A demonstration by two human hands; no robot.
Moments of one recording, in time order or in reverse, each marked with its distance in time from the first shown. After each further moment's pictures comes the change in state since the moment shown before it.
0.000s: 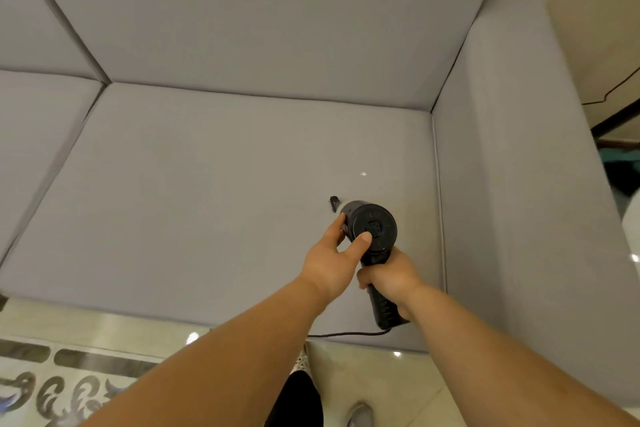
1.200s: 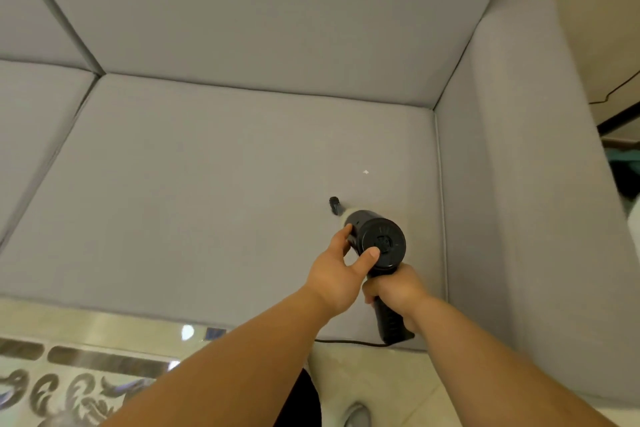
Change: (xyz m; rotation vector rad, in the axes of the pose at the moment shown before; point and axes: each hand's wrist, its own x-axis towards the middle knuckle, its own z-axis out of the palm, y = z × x) left_hand 0.002 -0.011 -0.006 0.065 -0.054 -0.021; right_hand 0.004 0.009 0.007 -0.007 -0.018 0.100
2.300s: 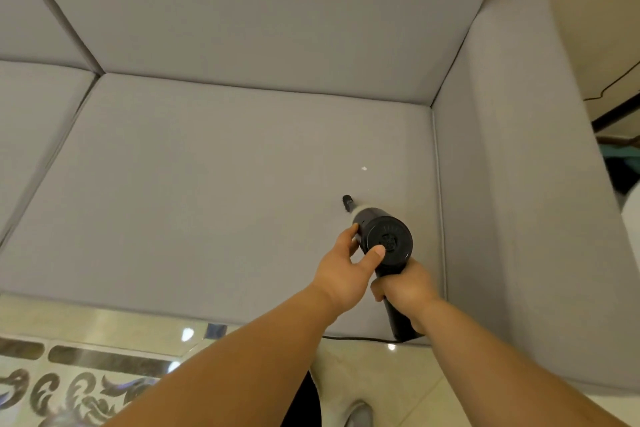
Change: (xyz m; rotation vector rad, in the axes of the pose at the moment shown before) left_hand -0.009 -0.005 0.013 -0.061 -0.020 0.008; right_hand -0.016 0.012 -0.005 -0.066 0.126 -0.050
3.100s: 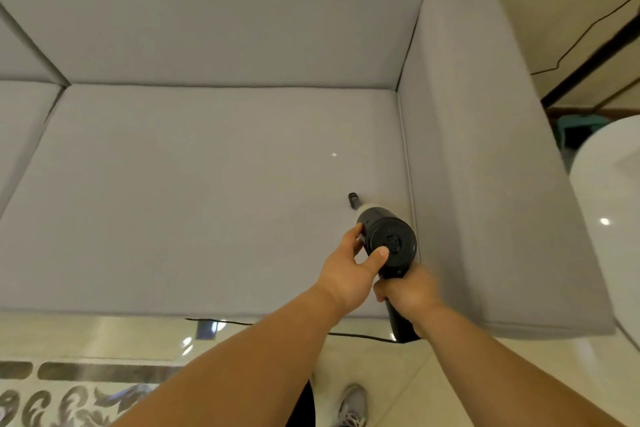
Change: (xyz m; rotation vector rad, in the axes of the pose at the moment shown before) left_hand -0.023 -0.011 0.070 0.023 -0.076 -0.003; right_hand -0.024 0.066 -0.038 0.087 0.076 -0.001
